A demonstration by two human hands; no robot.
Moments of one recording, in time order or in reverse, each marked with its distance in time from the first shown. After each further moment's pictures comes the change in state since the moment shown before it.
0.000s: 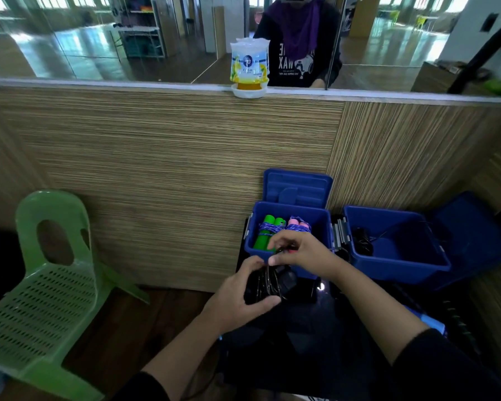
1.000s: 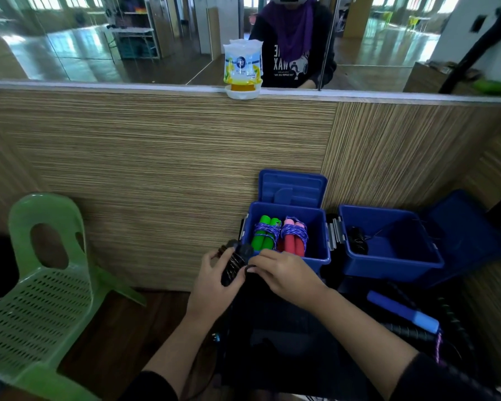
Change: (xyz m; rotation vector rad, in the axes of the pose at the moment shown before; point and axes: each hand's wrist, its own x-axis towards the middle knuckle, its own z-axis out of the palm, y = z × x) left_hand 0.006 -0.033 -0.001 0.291 0.423 -0.218; right_hand -0.013 0.006 0.046 -0.829 0.186 -0.456
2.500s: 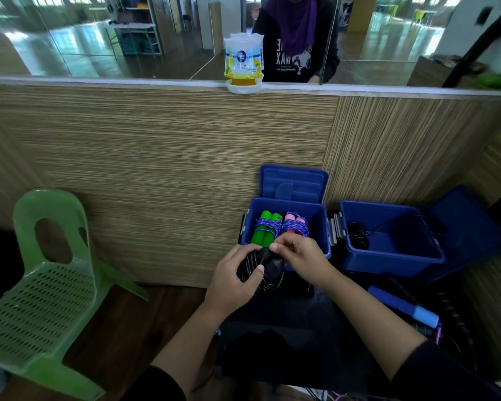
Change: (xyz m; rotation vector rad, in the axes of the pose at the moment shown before) left_hand -0.002 0.045 -0.005 -0.300 -0.120 0.211; right_hand -0.006 0.022 -0.017 0.690 0.002 0.578
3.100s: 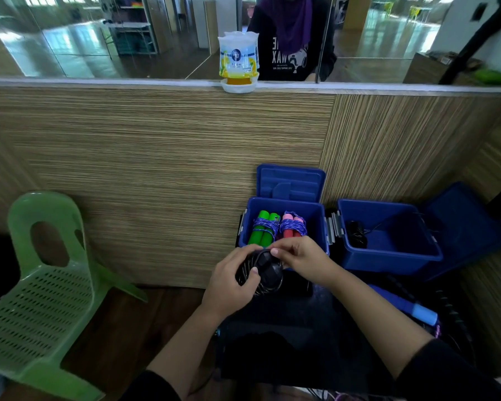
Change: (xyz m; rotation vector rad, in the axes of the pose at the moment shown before) left_hand 0.002 0.000 -0.002 0.012 -0.032 0.086; right_hand 0.000 -0.001 -0.010 0.005 -0.116 0.035
